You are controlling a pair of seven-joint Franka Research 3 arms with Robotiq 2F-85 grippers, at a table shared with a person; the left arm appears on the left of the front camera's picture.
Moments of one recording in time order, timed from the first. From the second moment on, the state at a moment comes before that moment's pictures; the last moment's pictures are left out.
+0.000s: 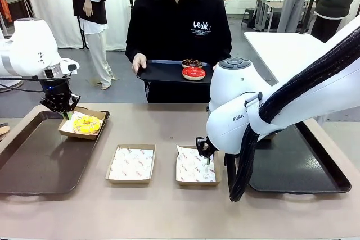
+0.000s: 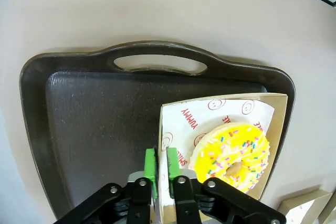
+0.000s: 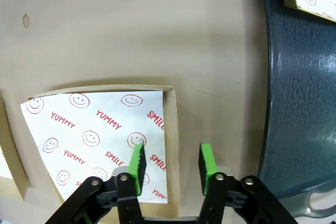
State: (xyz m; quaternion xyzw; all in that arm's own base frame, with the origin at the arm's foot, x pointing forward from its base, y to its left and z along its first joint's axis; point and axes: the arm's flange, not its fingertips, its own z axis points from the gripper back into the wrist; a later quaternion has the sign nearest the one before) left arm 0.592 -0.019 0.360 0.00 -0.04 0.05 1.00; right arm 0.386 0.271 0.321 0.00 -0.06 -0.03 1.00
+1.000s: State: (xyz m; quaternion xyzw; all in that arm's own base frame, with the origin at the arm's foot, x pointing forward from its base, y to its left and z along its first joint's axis) left arm 0.591 -0.017 0.367 -0.01 -0.04 0.05 1.00; right arm 0.387 0.271 0.322 0.00 -0.06 -0.03 1.00
